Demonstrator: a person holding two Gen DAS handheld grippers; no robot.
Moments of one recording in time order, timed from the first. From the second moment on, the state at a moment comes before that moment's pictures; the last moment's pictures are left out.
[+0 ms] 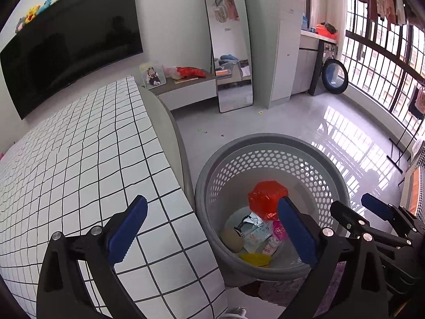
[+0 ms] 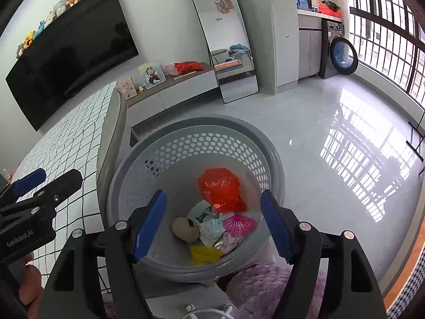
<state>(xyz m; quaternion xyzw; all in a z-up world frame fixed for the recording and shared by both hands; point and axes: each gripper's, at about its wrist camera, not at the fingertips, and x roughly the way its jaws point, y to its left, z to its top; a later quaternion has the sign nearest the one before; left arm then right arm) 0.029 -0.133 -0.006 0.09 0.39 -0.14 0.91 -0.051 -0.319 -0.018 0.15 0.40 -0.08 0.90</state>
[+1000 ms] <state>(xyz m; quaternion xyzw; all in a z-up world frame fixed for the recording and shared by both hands) 0.026 -0.123 -0.001 0.08 0.38 -0.12 0.91 -0.060 -0.313 -0.007 0.14 0.40 -0.09 0.90</state>
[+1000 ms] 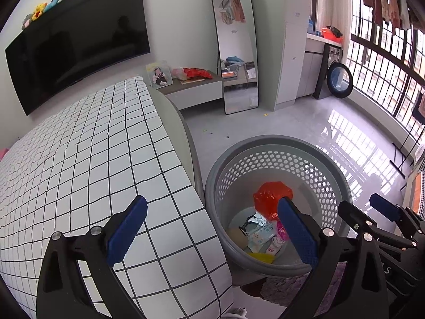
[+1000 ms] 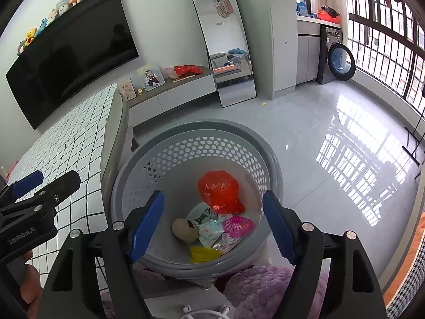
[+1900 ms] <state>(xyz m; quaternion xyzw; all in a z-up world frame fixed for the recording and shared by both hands) 0.023 -0.125 -0.003 0.09 0.38 -0.12 0.91 -0.060 -0.314 -0.008 0.13 0.40 -0.09 0.90</state>
